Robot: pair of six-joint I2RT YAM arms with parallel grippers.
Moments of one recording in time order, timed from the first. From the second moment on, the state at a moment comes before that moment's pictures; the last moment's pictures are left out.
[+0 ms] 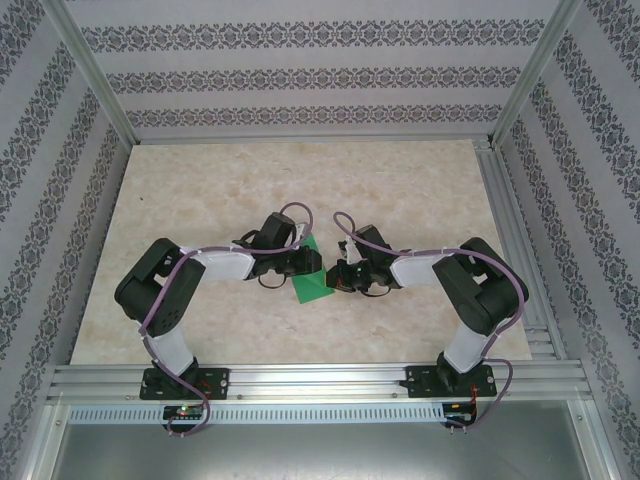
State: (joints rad) left arm -0.62 1.75 0.84 0.05 0.48 -0.72; right arm 0.59 1.73 0.69 0.07 -0.57 0.70
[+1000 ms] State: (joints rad) left arm -0.62 1.78 0.82 0.03 0.43 -0.72; right arm 0.58 1.73 0.69 0.07 -0.58 0.72
